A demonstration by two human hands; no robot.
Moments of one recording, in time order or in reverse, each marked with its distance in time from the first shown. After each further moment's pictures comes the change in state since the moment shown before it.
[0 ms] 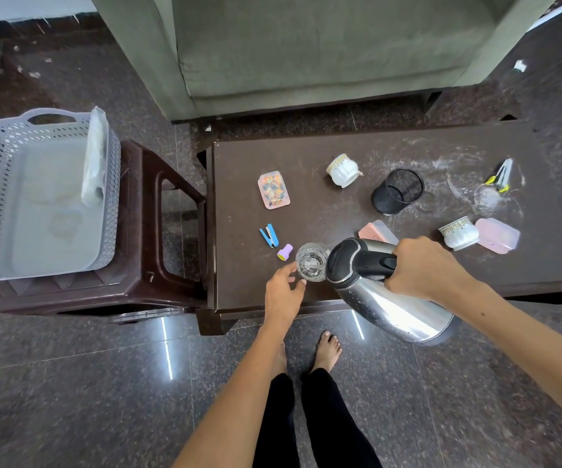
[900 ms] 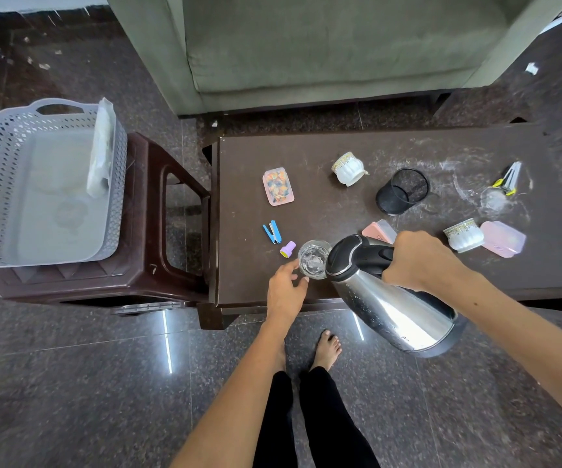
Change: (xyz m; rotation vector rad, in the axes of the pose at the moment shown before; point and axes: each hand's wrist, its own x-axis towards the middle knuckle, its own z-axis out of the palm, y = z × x) left_hand 0.000 0.000 0.002 0.015 0.003 -0.003; right_hand 0.007 -0.010 -0.008 0.048 -0.052 0.038
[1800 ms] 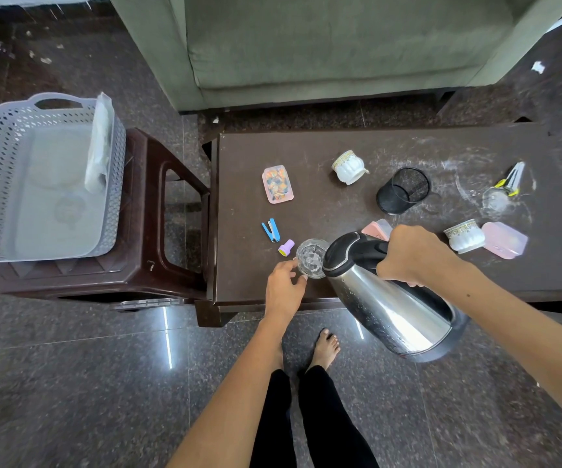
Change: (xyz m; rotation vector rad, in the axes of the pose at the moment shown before) left_hand 0.006 -0.002 0.005 0.047 0.016 0.016; right_hand 0.009 -0.003 -0.007 0.035 -0.025 0.015
